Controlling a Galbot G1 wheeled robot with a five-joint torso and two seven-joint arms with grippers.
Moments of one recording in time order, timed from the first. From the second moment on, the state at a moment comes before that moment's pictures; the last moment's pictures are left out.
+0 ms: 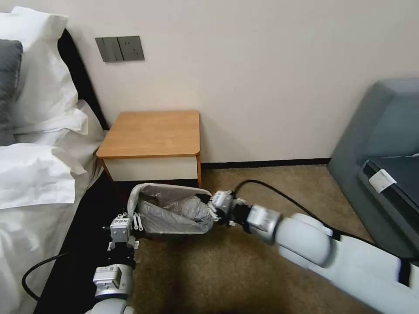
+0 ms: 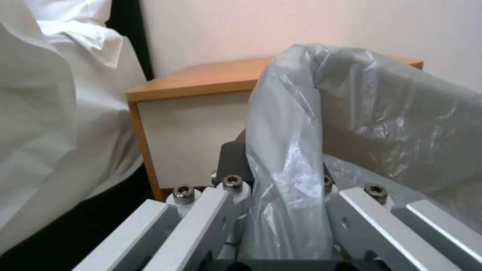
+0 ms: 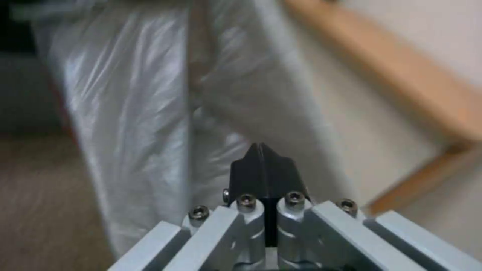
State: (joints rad) left arm 1.73 -1.61 -0.61 -2.20 0.09 -0.09 -0.01; right arm -0.54 0.80 -0.59 2.07 0.35 -0.39 -0.05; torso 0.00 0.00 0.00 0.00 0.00
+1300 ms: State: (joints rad) left arm 1.75 -1.61 -0.54 -2.23 0.13 -0.10 0.00; right arm -0.23 1.23 -0.96 1.47 0.32 -0.39 -0.05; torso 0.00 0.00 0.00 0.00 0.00
